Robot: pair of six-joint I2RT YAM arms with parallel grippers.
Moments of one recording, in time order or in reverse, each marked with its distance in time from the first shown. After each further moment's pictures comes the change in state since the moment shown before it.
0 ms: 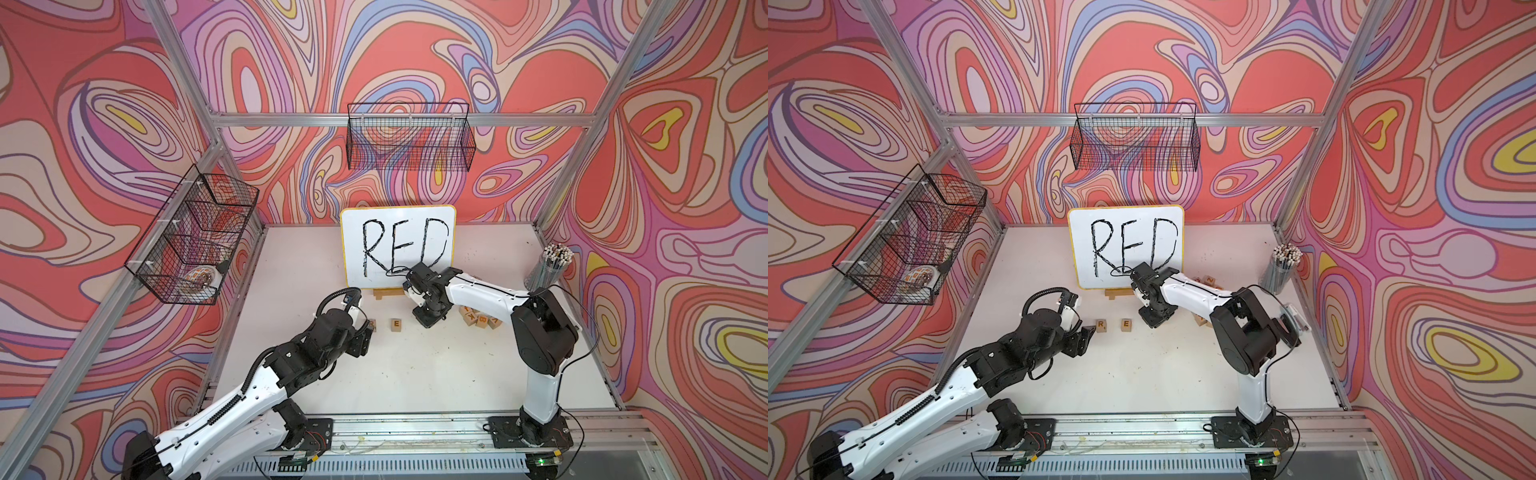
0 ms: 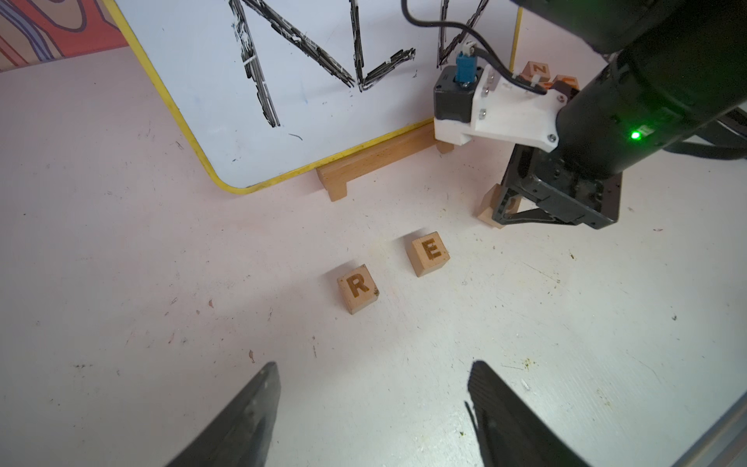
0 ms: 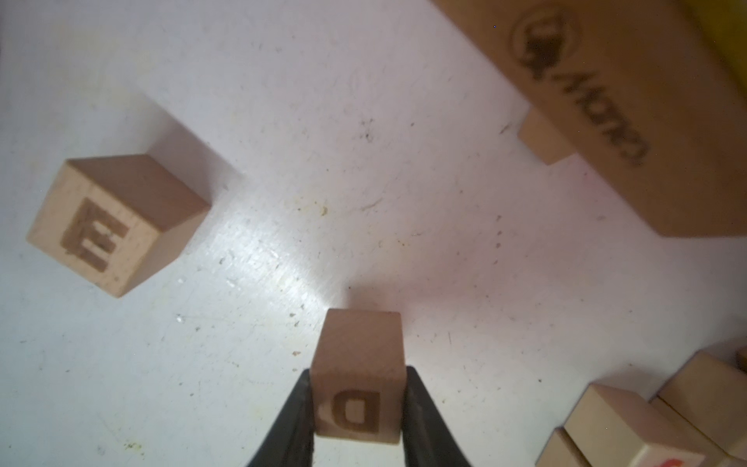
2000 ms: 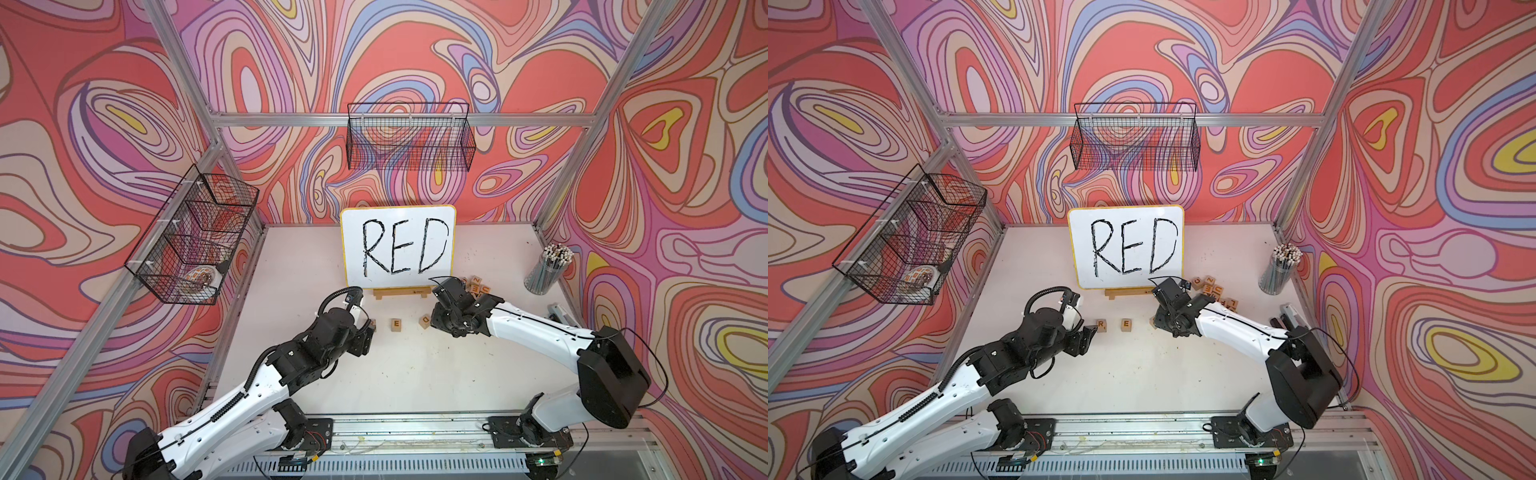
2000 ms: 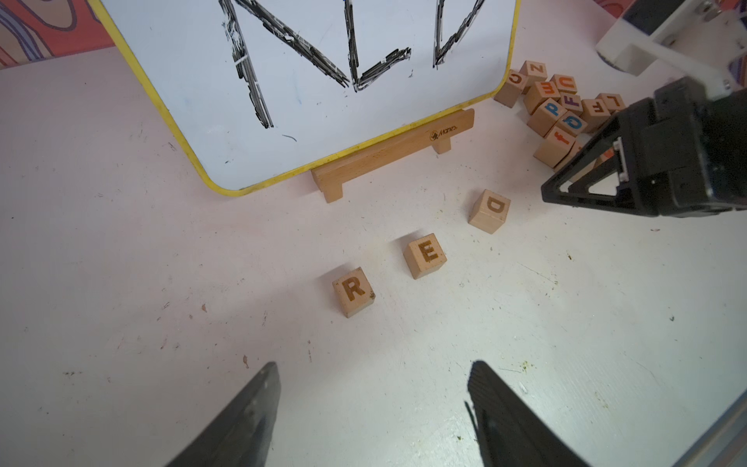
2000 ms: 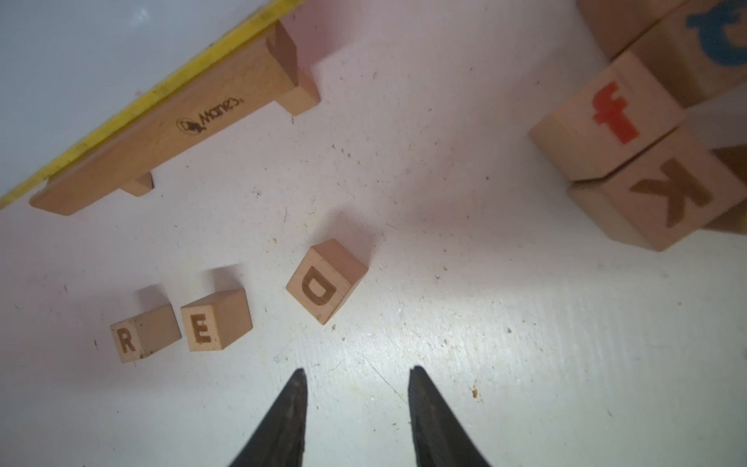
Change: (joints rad) left arm 0.001 0.020 0.000 0.020 0.009 0.002; right arm 0.012 -0.427 -0.422 0.320 0.075 1.029
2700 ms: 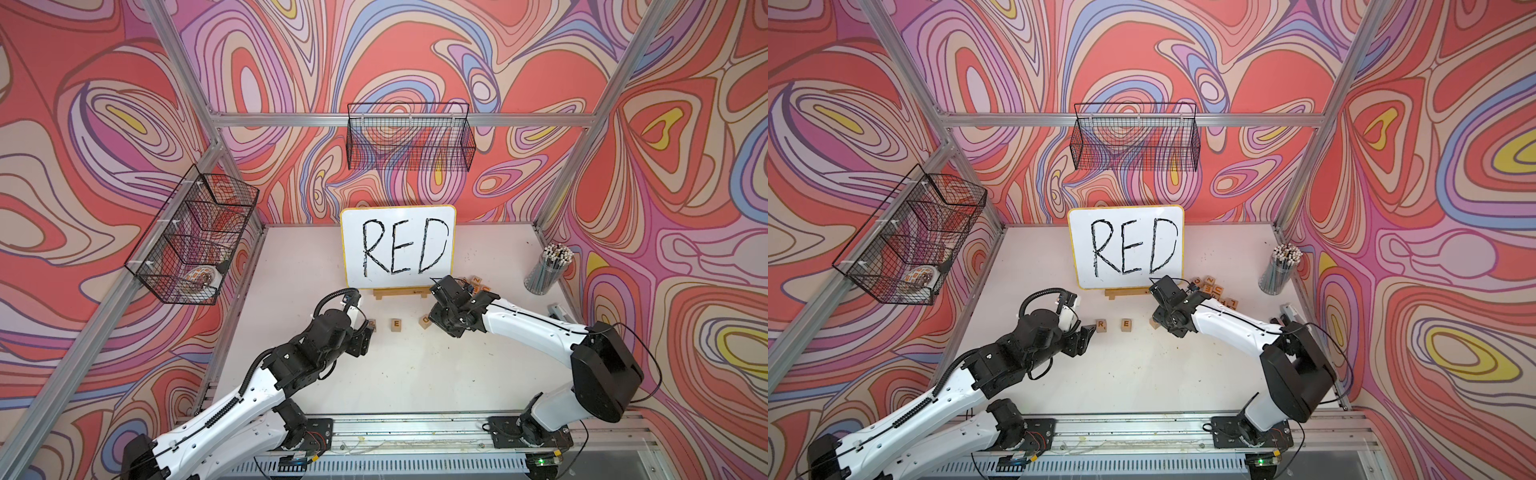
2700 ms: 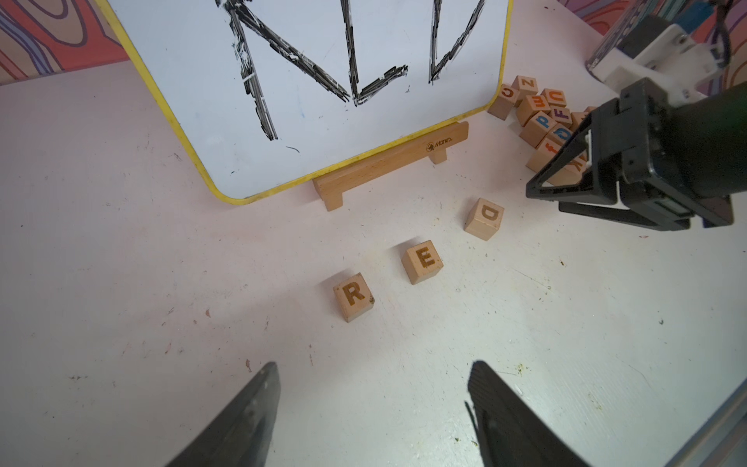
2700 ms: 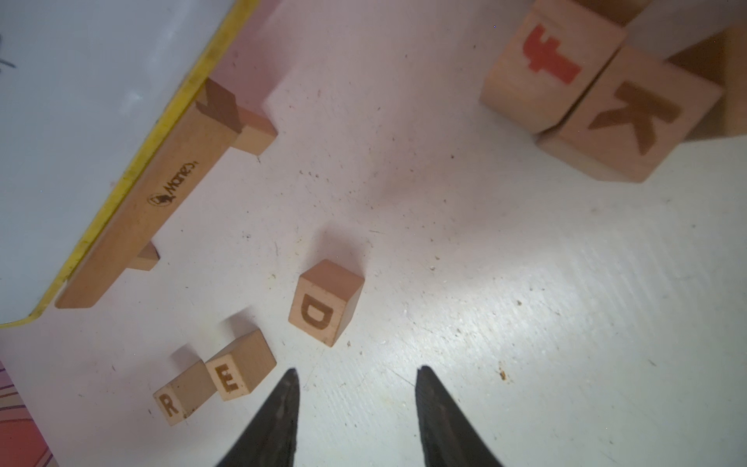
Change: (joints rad) left arm 0.000 -0.040 -0.006 0.000 -0.001 0.005; right arm 0.000 0.051 0.064 -0.052 0.027 0.252
